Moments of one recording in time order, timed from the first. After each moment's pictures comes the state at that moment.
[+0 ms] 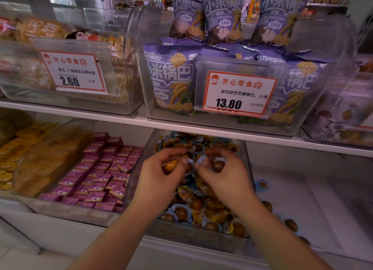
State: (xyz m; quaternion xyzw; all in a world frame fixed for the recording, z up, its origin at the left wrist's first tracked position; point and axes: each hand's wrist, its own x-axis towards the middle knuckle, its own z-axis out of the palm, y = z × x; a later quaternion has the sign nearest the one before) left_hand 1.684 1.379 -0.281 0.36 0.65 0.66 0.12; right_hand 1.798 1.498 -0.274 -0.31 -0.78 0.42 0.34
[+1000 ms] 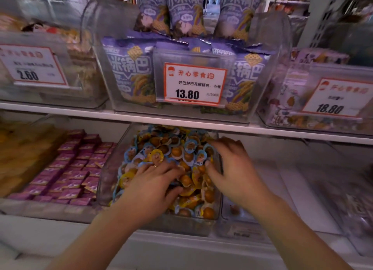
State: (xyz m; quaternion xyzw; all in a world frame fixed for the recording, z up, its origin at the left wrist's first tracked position) left_hand 1.701 1.383 -0.298 0.62 0.77 0.15 -0.05; right_hand 1.865 1.542 -0.271 -0.25 -0.92 0.09 0.27
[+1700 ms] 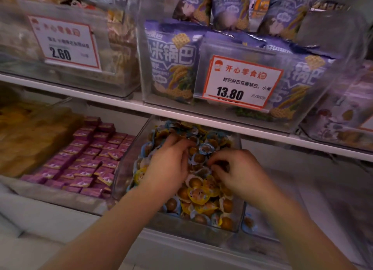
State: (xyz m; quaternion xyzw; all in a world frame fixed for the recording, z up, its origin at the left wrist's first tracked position) left_hand 1.682 1.416 -0.297 0.48 0.77 0.42 -0.07; right_hand 1.827 1.543 -0.260 -0.21 -0.96 0.14 0.15
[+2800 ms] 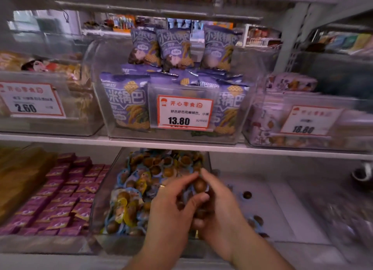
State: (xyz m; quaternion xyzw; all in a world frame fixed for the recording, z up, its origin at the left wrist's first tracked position) left_hand 1.771 1.403 -0.281 0.43 0.67 0.61 0.09; right_hand 1.856 1.466 -0.240 -0.30 -0.32 0.88 0.18
